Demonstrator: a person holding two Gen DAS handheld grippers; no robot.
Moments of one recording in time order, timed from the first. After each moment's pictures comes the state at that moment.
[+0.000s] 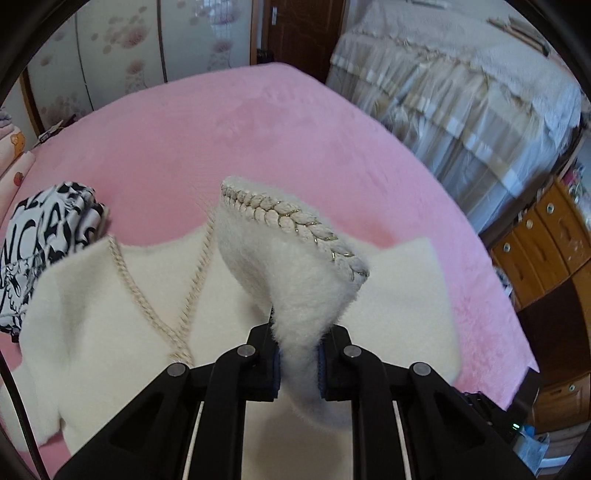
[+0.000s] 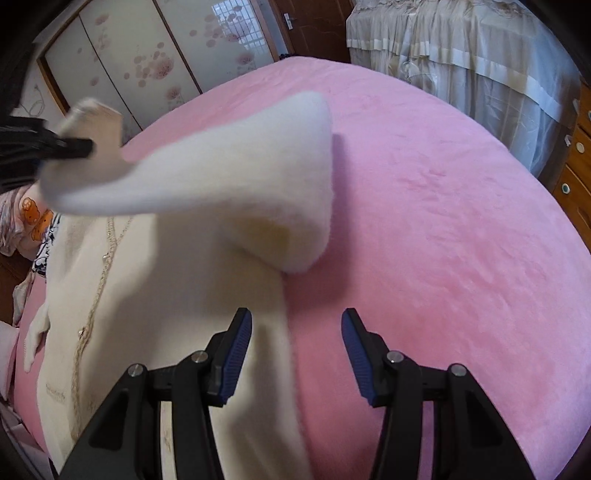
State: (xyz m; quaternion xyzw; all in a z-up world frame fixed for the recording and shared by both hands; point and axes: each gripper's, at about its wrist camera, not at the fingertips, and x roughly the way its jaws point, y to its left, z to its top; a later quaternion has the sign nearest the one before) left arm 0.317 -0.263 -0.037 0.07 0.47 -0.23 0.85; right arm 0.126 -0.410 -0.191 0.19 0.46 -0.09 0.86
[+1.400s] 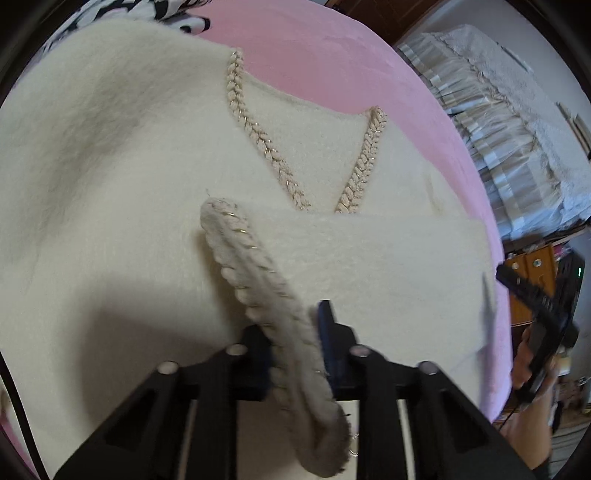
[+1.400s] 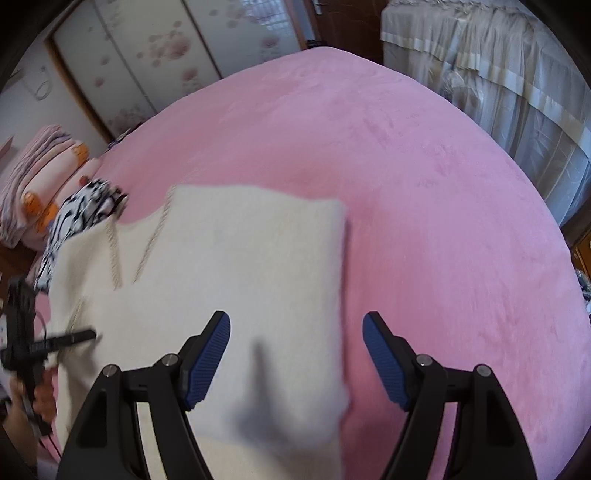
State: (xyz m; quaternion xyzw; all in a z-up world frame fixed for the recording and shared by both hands) left arm 0.388 -0.065 -0.204 -0.10 0.59 -0.22 0.77; right arm 0.266 -0.427 -0.161 0.18 0.49 -0.05 0.85
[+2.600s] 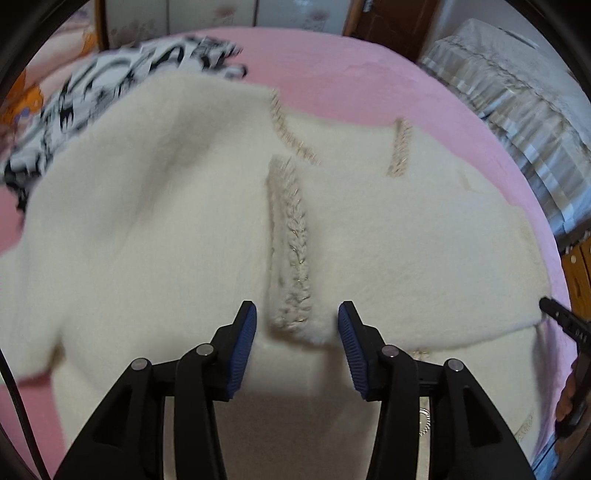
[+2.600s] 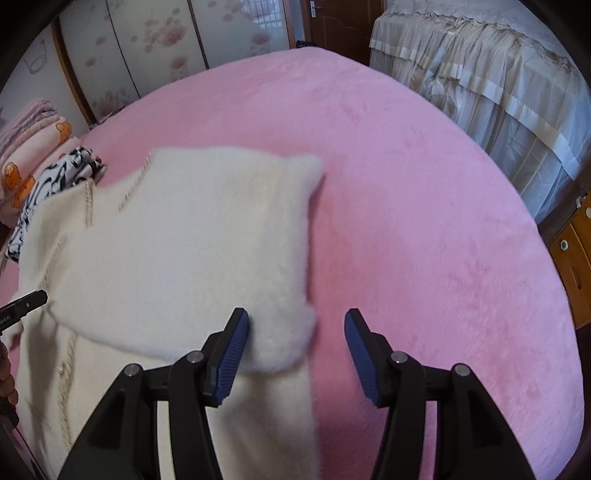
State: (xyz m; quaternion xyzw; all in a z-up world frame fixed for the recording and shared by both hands) left arm 0.332 -0.061 -0.184 -0.03 0.53 -0.12 0.84; right arm 0.192 -0.399 -0.183 0.12 0.49 -0.09 0.86
